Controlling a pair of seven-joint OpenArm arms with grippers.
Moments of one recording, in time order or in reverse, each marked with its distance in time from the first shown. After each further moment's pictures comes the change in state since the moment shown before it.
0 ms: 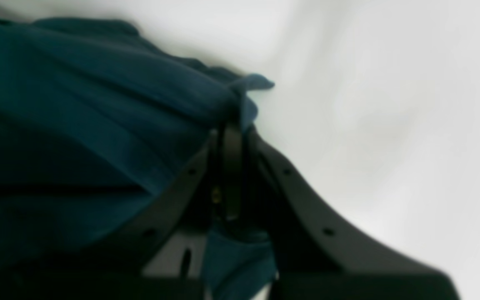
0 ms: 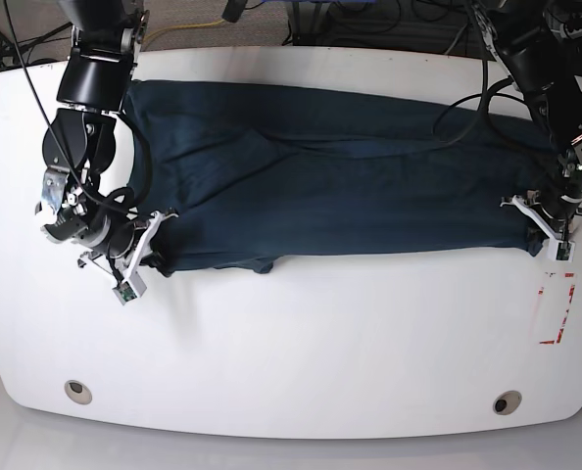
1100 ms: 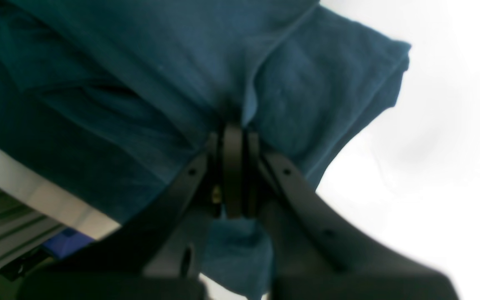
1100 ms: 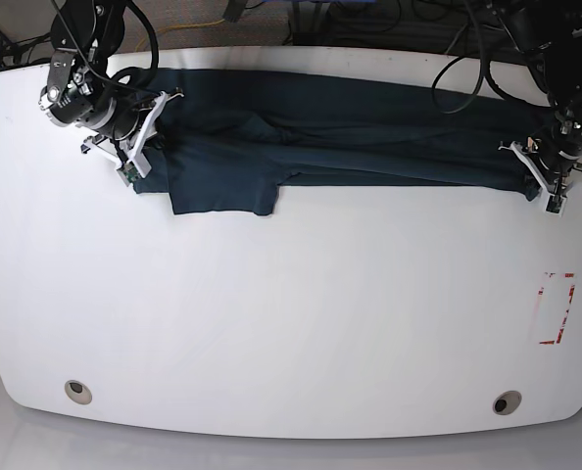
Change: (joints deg) left arm 10.8 -0.6 -1.2 6.1 0.3 -4.3 6.3; right arm -29.2 -2.4 6.3 18.8 4.9 -0.3 -3.3
